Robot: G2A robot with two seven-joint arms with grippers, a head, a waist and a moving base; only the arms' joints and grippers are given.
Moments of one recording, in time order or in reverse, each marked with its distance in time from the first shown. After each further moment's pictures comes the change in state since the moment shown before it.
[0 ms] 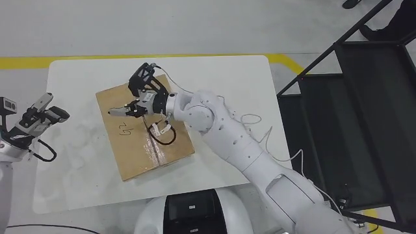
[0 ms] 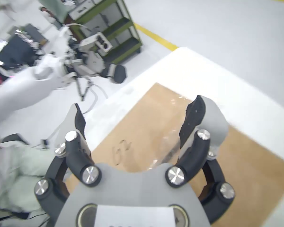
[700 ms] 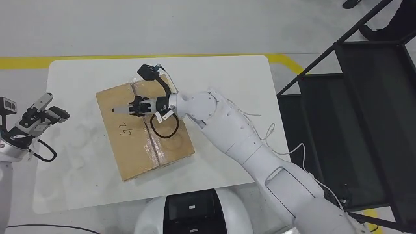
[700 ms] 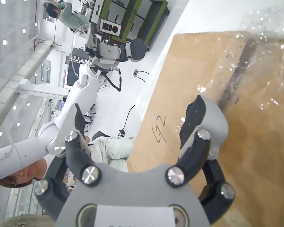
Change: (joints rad) left arm 0.000 0.000 0.000 0.000 0.000 0.000 0.000; right arm 0.072 -0.008 -0.030 0.147 0.472 0.268 0.298
